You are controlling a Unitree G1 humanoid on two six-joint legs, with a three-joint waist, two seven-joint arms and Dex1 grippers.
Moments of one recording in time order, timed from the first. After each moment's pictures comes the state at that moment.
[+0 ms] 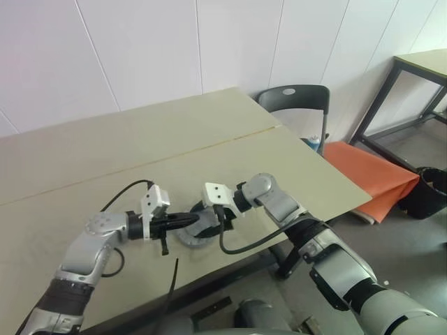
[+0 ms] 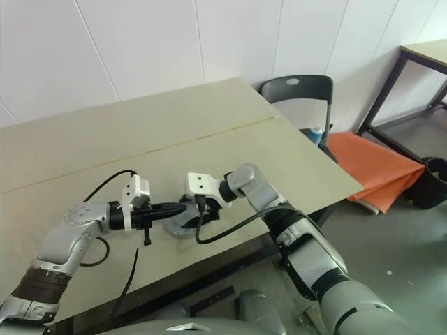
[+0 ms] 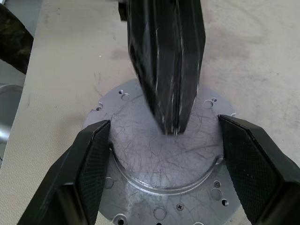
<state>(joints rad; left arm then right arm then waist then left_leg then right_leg) -0.16 0.61 -0.10 -0.06 -0.39 0.32 -1.11 -0.77 -0.19 0.51 0.54 -0.02 0.11 1.29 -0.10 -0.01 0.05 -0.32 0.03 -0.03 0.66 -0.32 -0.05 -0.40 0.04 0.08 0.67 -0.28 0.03</state>
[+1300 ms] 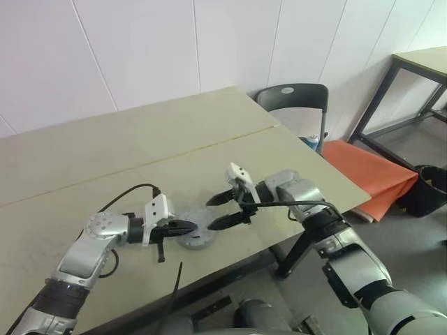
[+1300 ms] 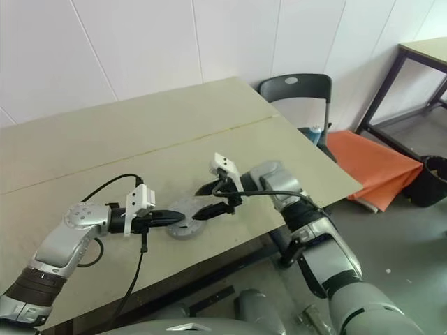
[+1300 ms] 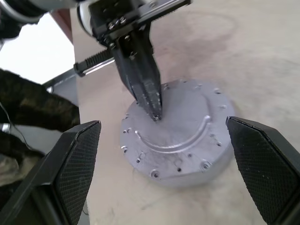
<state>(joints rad) -0.12 0.68 -0.15 -0.08 -0.29 0.23 -1.12 -0.75 -0.30 0.34 0.40 0.21 0.62 1.38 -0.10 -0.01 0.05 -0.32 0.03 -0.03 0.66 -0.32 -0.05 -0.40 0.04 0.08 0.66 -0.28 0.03</state>
